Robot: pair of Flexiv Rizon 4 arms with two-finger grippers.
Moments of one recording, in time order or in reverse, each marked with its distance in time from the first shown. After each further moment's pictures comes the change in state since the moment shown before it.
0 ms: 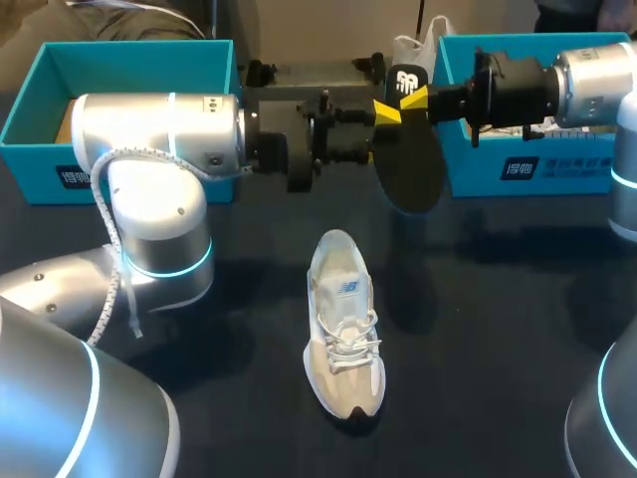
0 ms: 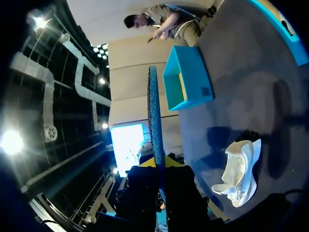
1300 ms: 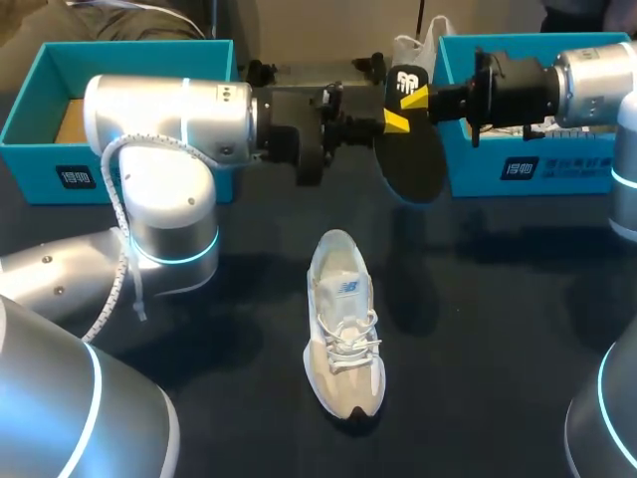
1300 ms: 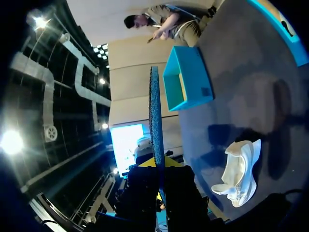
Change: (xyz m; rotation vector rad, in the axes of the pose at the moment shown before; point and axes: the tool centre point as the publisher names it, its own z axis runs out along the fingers) left arm -0.002 0.004 0.014 0.029 0.034 0.059; right arm 0.000 0.001 -0.001 -0.001 0.000 0.000
